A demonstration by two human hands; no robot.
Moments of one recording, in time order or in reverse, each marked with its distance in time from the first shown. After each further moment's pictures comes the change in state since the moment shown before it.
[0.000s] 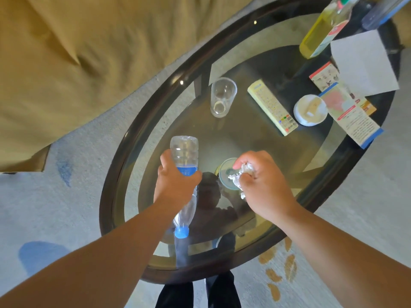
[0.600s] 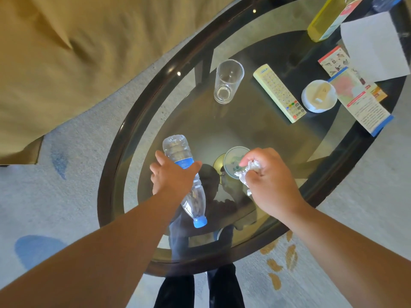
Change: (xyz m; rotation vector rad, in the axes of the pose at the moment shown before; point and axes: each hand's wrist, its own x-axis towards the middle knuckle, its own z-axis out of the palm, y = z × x) left_hand 0.015 -0.029 0.014 0.249 0.018 -0.233; right_hand -0.008 0.022 0.022 -0.062 0.021 0.025
